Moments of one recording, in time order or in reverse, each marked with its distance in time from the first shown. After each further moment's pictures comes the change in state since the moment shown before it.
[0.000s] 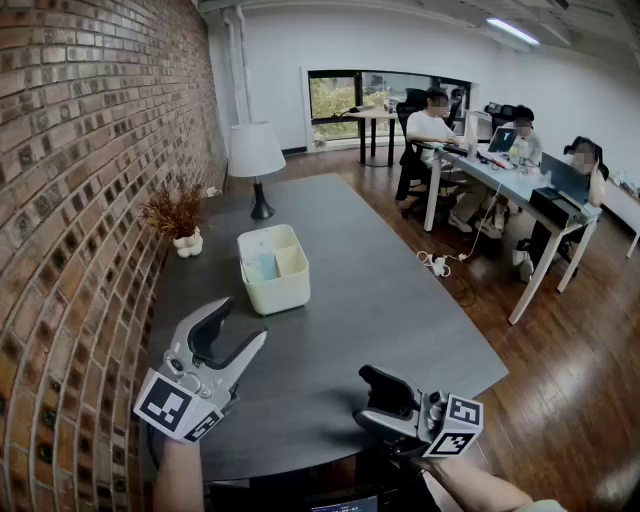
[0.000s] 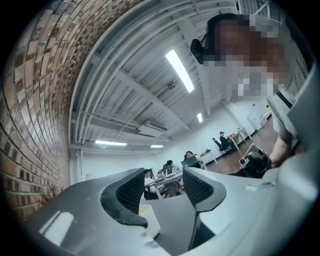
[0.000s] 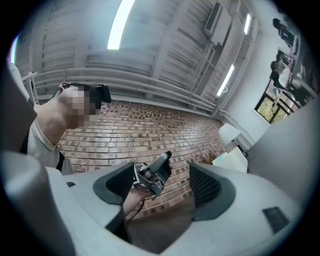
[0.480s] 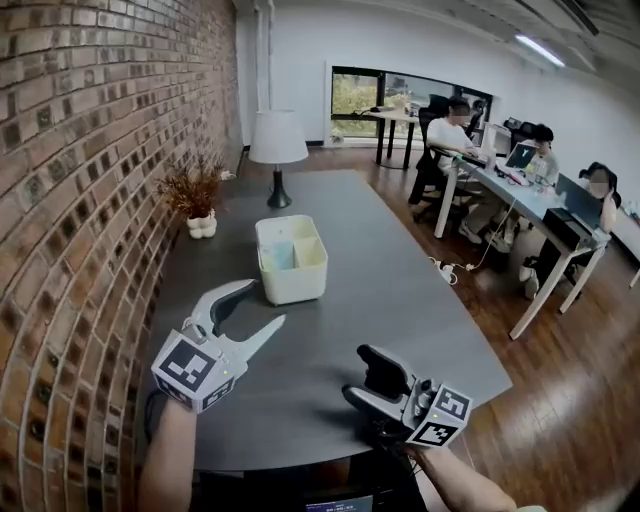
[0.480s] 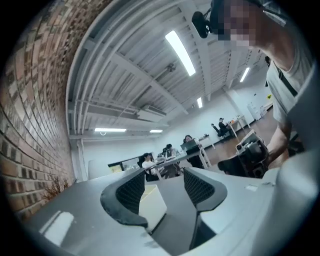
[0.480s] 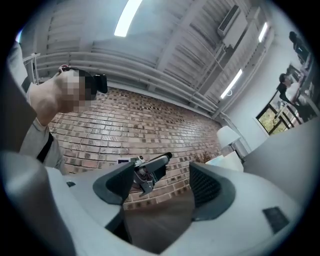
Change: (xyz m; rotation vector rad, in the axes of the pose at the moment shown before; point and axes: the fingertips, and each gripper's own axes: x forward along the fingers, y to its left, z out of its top) left arm 0.003 0.035 -0.051 0.044 0.219 -0.029; right arm 0.051 -0.029 -0.024 -0.107 0.018 -0.037
